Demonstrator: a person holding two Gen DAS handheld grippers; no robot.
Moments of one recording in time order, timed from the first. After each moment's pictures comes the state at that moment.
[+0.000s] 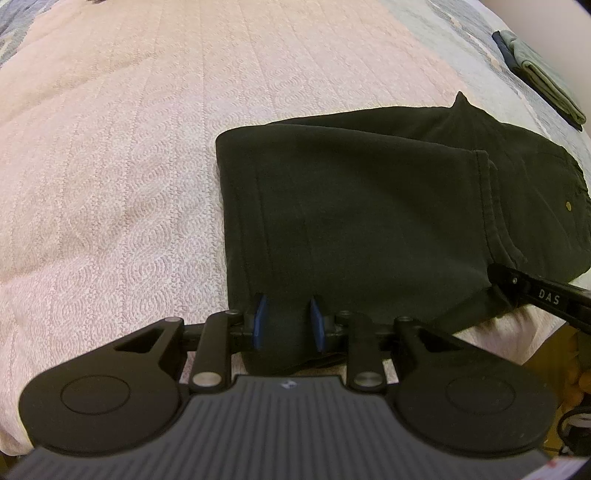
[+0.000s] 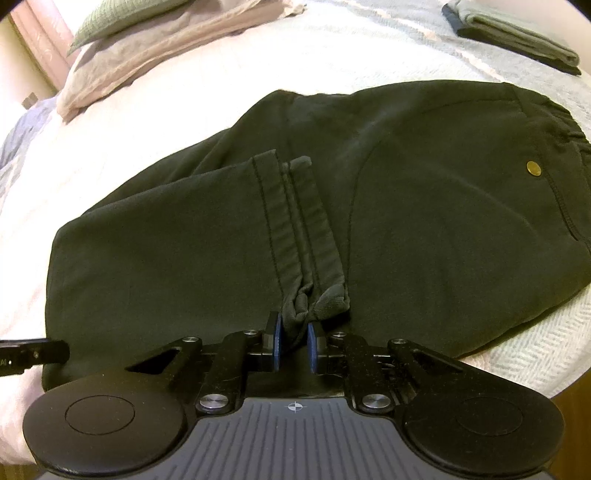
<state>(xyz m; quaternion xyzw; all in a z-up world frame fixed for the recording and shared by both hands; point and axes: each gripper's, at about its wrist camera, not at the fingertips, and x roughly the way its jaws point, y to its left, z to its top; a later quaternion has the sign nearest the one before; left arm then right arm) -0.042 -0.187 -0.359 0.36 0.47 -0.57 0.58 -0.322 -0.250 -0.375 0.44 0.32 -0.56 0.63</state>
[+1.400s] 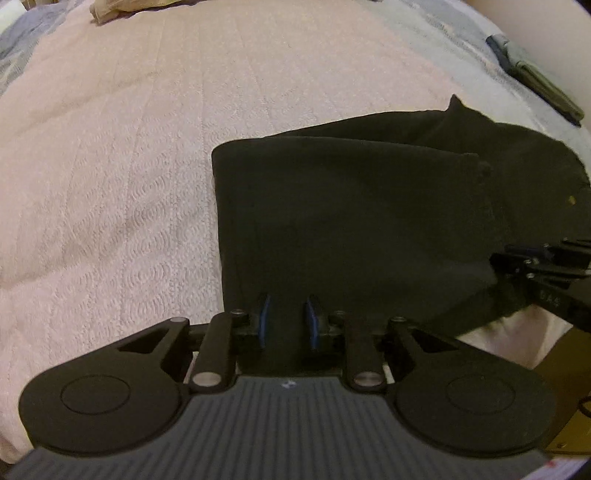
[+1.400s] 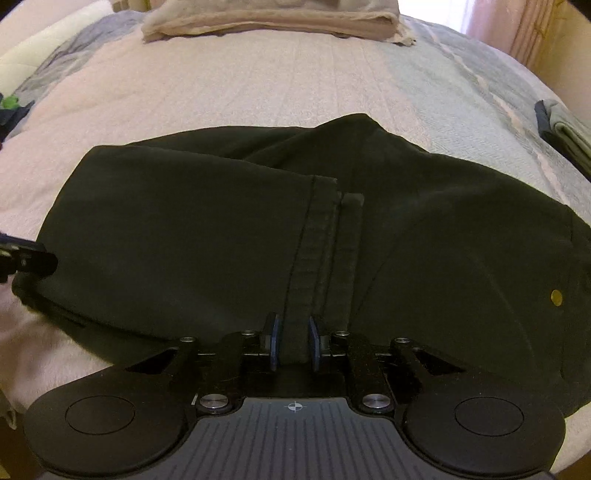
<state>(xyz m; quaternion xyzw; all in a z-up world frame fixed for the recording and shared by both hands) -0.053 -0.184 -0.361 0.36 0.43 -0.57 0.60 -0.288 -0.245 -0.369 0.29 0.43 -0.49 0.70</state>
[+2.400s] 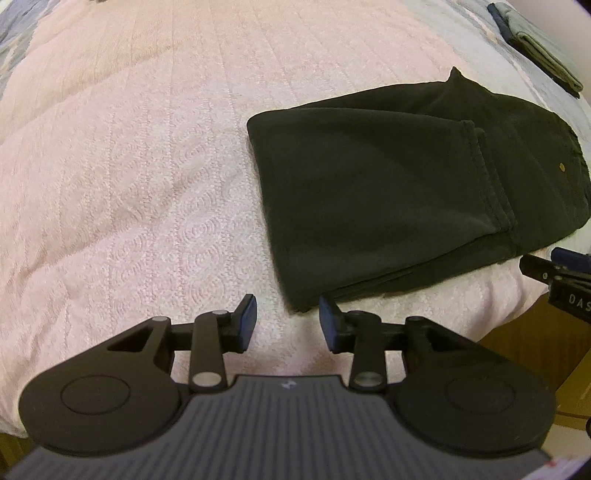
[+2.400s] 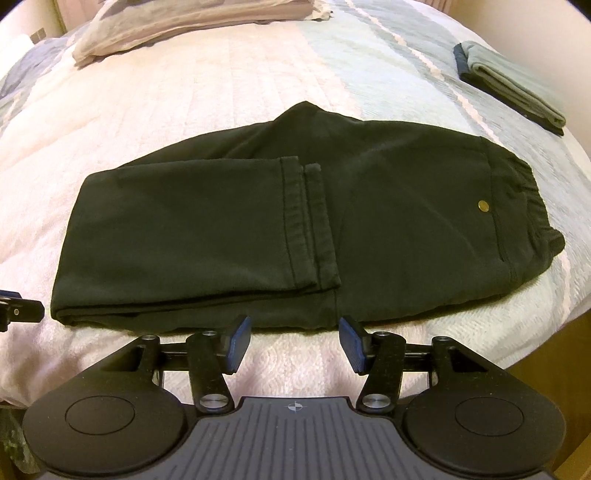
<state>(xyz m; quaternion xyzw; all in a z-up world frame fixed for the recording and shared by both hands) -0.026 -0.160 -0.322 0.41 0.46 -0.56 0.56 -0.269 -0.198 -0.312 0.36 0.41 -0.58 0.60</state>
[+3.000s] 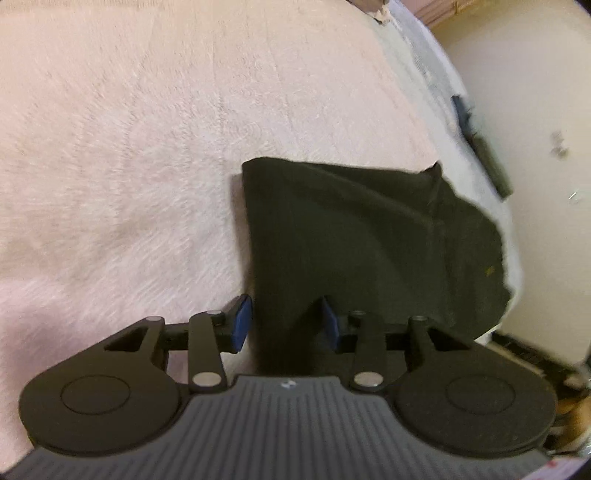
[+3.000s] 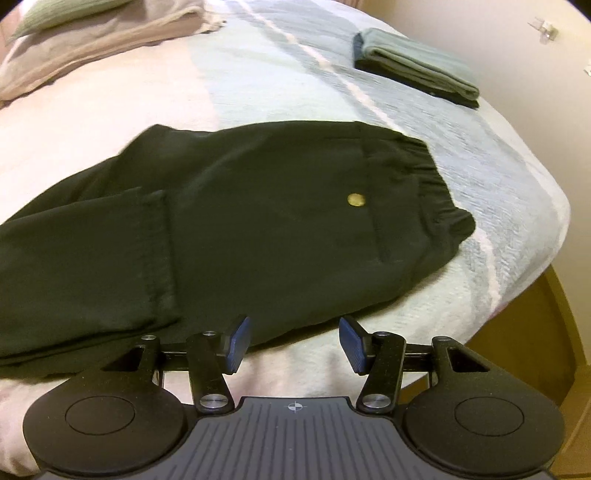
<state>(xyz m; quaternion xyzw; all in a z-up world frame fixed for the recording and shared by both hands) 0.064 -0.227 -0.401 0.19 0.60 -0.63 0.45 -0.367 -0.217 -0.316 0.36 0.38 -0.67 0.52</state>
